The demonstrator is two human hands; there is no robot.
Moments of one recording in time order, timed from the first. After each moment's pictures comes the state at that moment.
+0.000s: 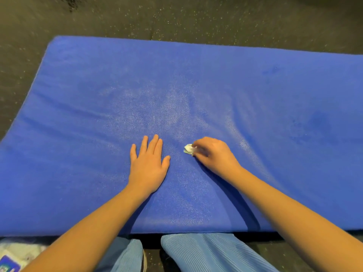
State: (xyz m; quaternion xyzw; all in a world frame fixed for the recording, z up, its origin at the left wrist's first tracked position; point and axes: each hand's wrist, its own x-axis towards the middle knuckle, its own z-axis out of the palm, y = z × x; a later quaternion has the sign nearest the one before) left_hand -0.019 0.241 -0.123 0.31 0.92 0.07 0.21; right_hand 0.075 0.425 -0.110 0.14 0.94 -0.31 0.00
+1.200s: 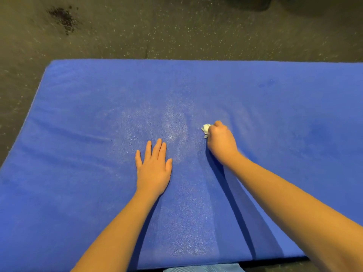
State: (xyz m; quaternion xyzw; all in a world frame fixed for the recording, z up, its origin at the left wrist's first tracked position) left_hand -0.051 0.279 -0.146 0.32 0.93 0.05 0.18; right_hand 0.008 0.492 -0.127 0.28 0.95 -0.16 0.02
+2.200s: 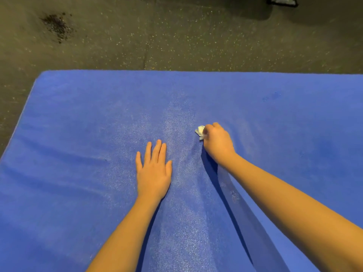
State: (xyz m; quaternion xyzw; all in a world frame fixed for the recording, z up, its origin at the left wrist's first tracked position) left_hand -0.091 0.313 -0.166 0.31 0.94 0.09 0.13; right_hand -0.043 0.517 -0.129 0.30 0.94 -0.17 0.04
